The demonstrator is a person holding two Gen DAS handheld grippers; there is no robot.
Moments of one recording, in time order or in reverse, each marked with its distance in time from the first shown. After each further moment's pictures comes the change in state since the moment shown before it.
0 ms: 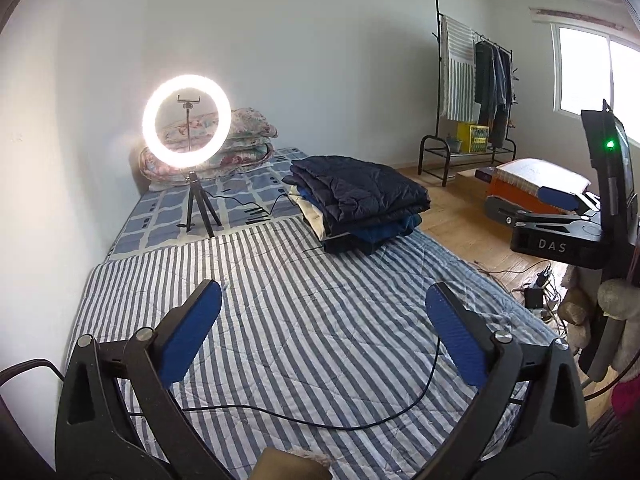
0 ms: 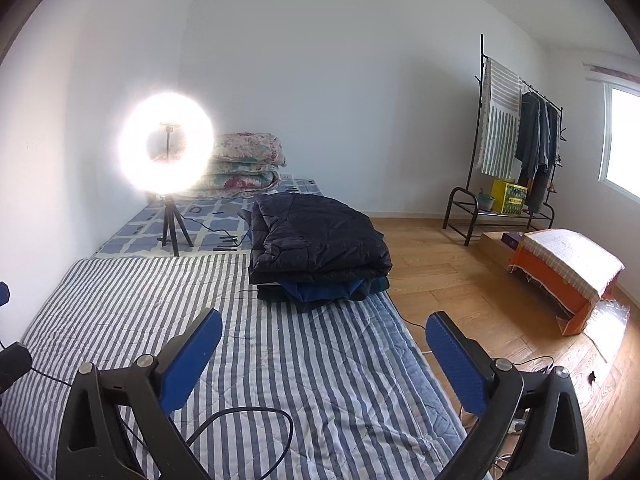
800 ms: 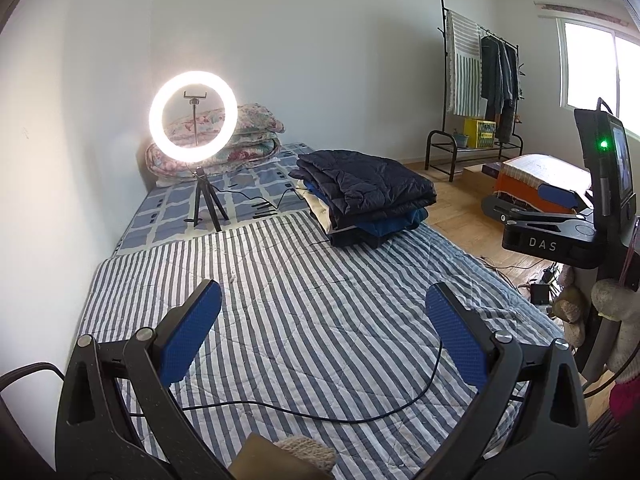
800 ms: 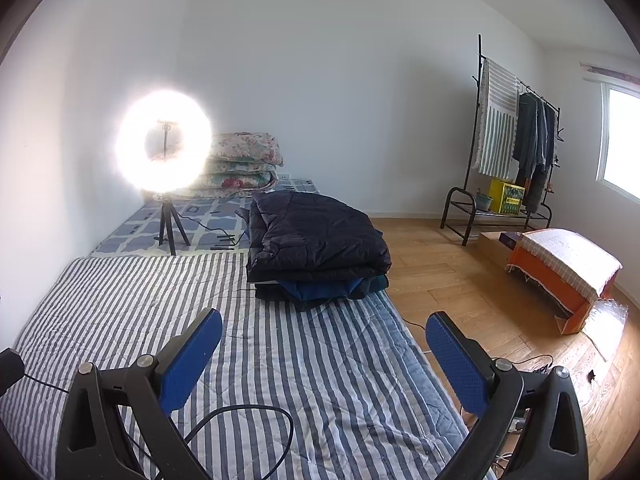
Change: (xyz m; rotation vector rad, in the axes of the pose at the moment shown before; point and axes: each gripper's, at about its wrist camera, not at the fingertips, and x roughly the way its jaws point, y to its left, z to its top) left arm -0.004 -0.002 -0.006 0.001 0.015 0.029; right arm 0.006 0.005 -0.004 -0.003 -0.002 -0.018
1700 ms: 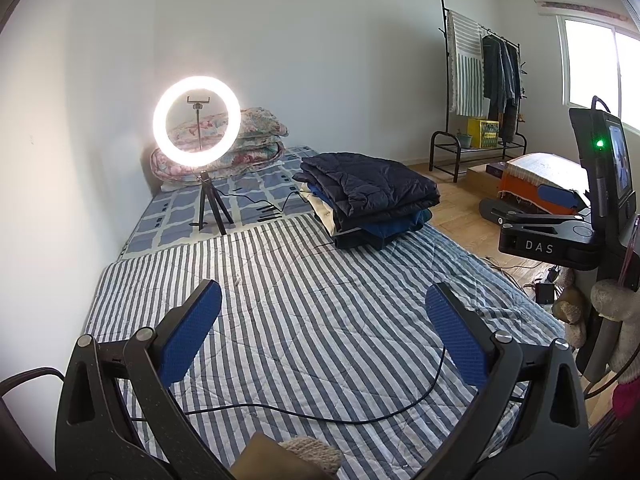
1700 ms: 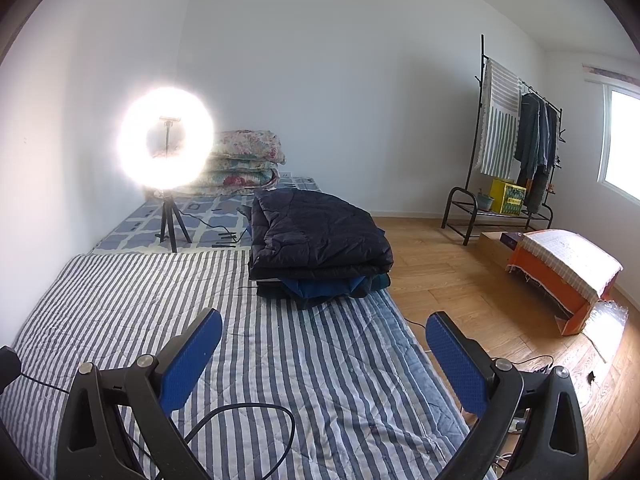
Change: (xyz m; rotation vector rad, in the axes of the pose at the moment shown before) left arm -0.004 0.001 0.000 0.004 -0.007 0.016; right arm 0.000 0.004 -0.003 -0.006 0.004 0.002
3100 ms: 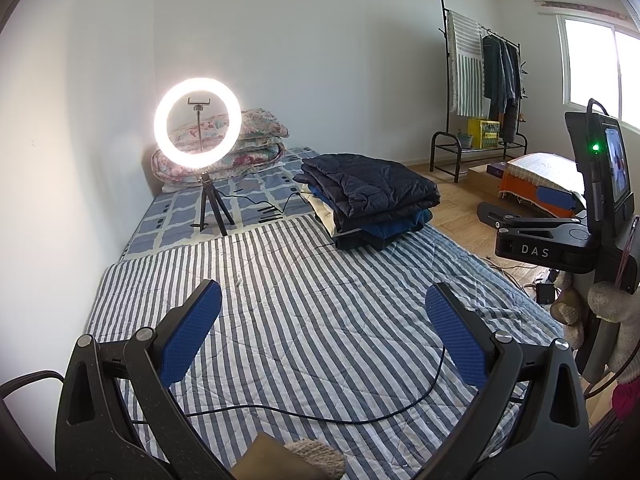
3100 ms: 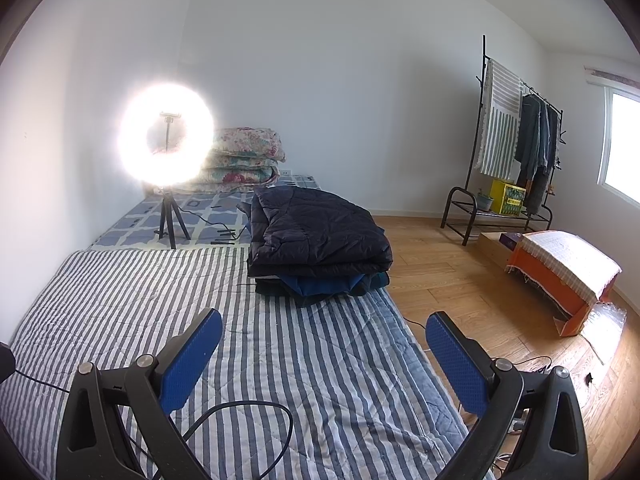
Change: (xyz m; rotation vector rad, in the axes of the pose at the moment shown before) left arm -0.003 0.001 0.001 0.006 -0.001 0.007; right arm 0.002 0.001 -0.002 -0.007 0.005 -0.004
